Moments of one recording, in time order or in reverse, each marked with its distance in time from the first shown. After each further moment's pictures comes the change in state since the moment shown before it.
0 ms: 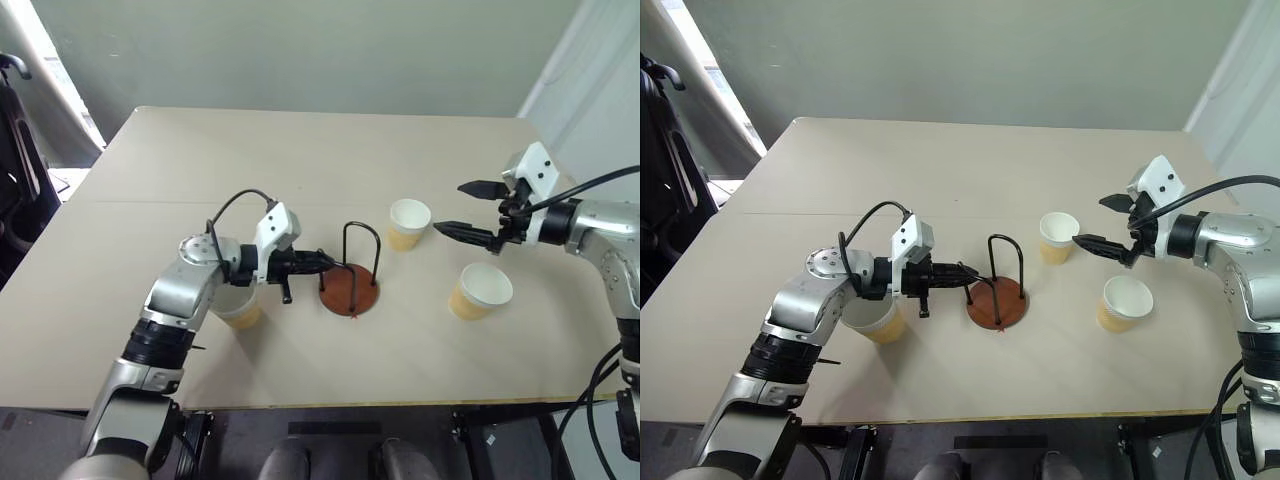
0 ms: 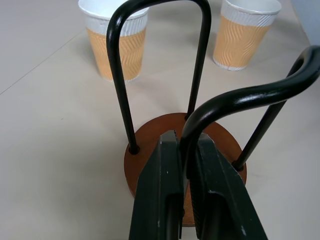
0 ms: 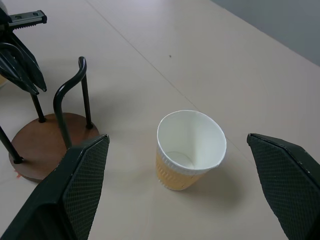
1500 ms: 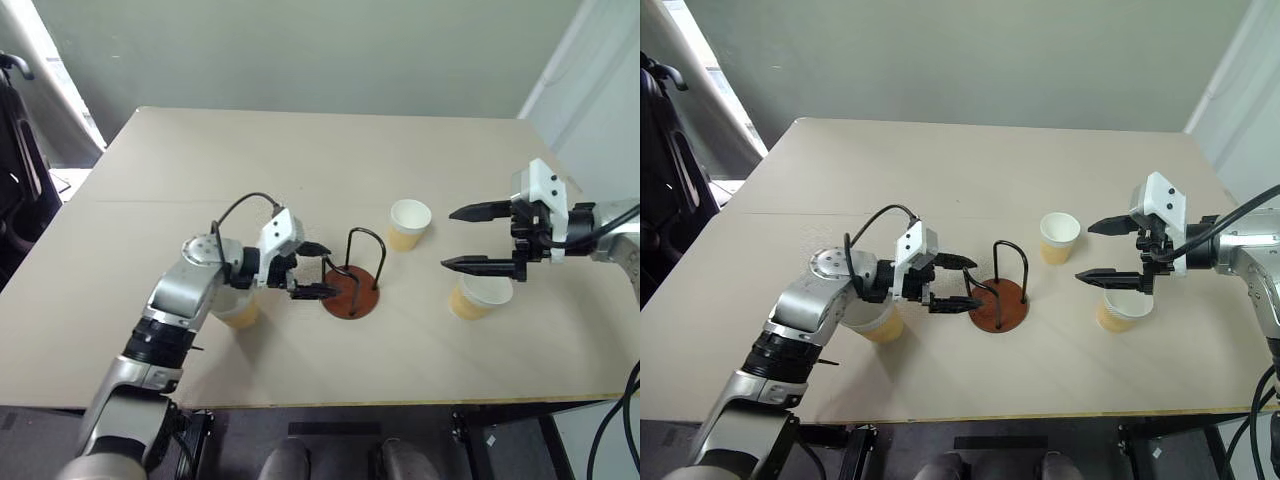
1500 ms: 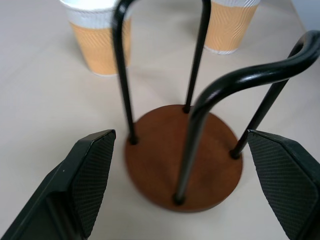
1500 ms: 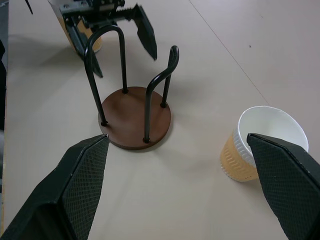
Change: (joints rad) left arm -0.044 0.051 -0.039 0.052 0.039 -0.095 -0.060; right arm 0.009 -0.128 0.035 -0.070 0.062 -0.001 0.240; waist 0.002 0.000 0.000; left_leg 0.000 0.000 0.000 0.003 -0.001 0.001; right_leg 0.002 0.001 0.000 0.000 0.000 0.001
